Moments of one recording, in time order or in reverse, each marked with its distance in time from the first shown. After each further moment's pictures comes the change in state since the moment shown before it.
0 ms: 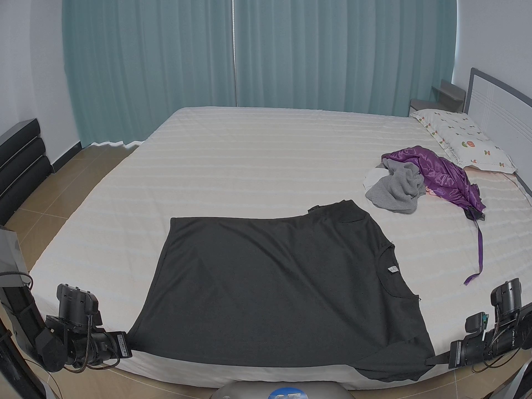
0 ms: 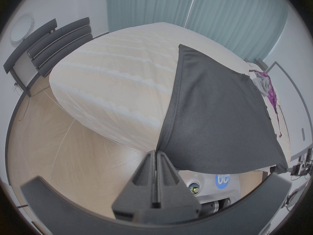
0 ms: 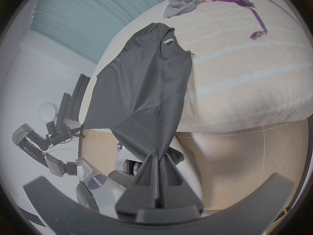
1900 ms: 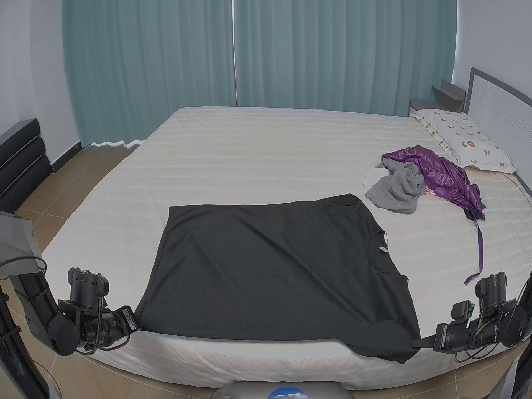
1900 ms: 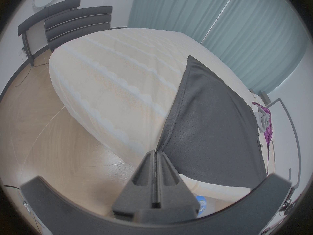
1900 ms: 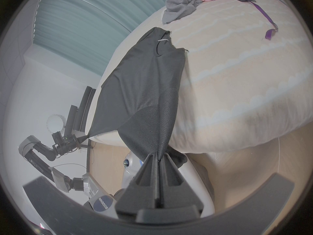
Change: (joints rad) left arm -0.006 0.091 -0.156 -0.011 -0.011 -0.268; right arm 0.051 0.291 0.000 -0.440 0.044 0.179
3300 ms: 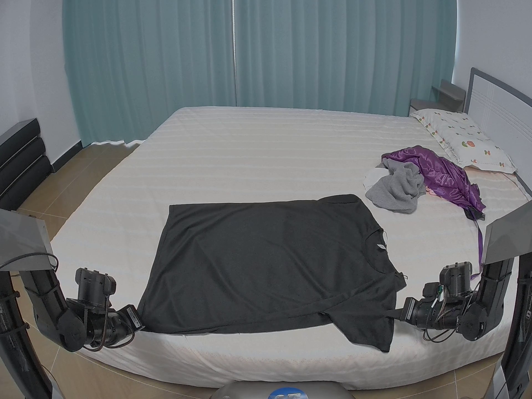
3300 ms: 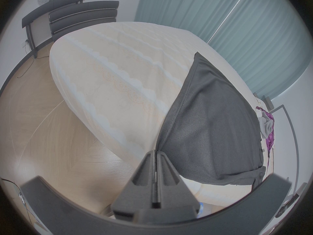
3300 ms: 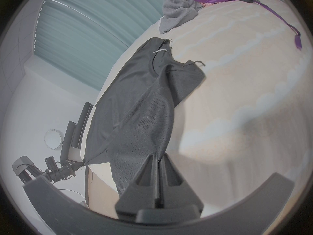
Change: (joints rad) left arm -0.001 0.081 -0.048 -0.002 -0.004 -0.057; right arm 0.135 0.366 -0.233 -0.364 -0.145 0.250
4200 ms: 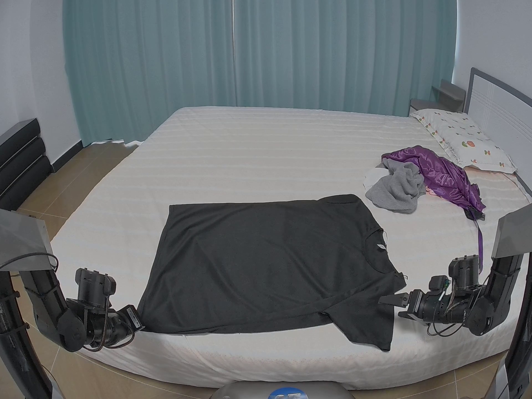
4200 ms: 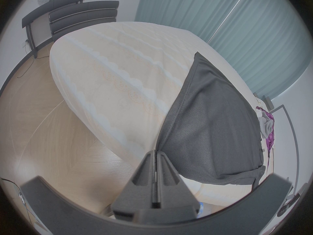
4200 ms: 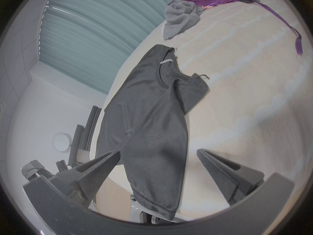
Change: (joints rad) left arm 0.000 0.000 0.001 0.000 0.000 0.000; right arm -0.045 -0.070 -0.002 0.032 0.088 0.018
